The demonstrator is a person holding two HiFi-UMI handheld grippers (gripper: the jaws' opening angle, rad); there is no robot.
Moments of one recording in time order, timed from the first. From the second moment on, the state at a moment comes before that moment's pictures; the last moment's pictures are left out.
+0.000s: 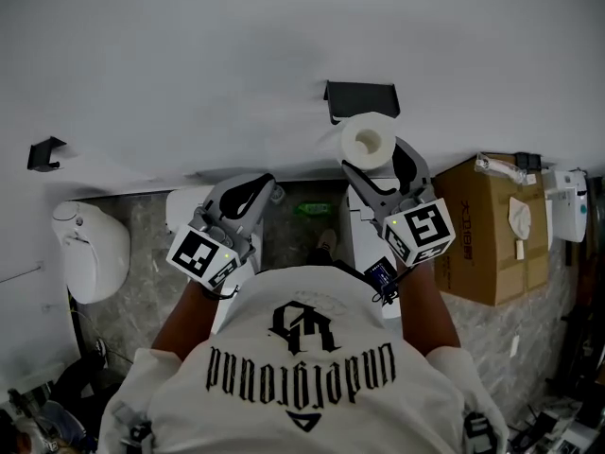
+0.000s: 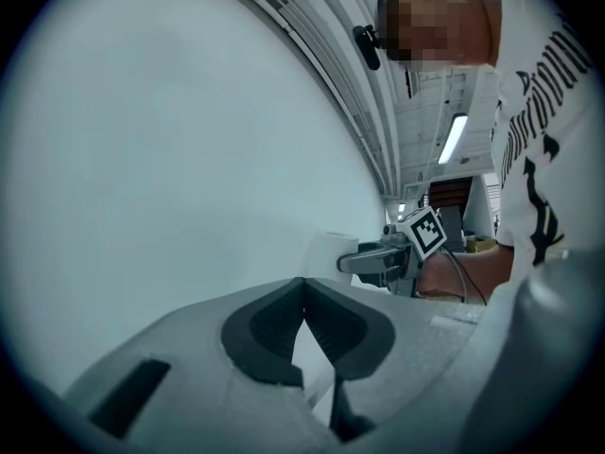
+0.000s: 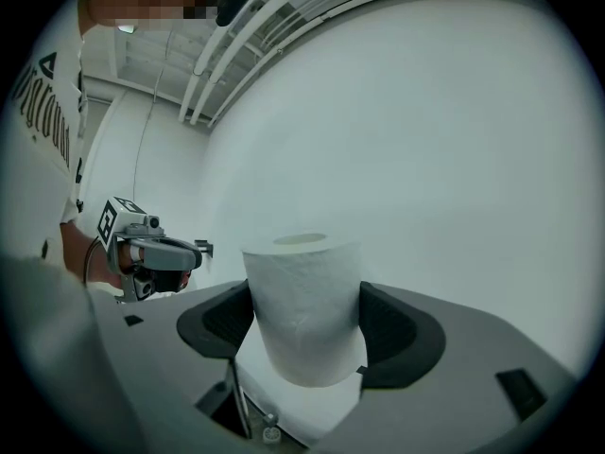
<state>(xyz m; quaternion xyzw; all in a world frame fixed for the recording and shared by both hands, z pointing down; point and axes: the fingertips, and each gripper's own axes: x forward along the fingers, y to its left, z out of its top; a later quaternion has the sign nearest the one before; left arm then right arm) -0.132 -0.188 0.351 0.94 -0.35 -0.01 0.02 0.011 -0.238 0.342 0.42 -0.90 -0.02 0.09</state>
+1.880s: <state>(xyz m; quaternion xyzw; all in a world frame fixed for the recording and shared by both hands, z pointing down) 0.009 -0.158 0.349 0.94 -0.34 0.01 0.01 0.148 -0.183 0.337 0.42 -0.90 -0.03 0.08</state>
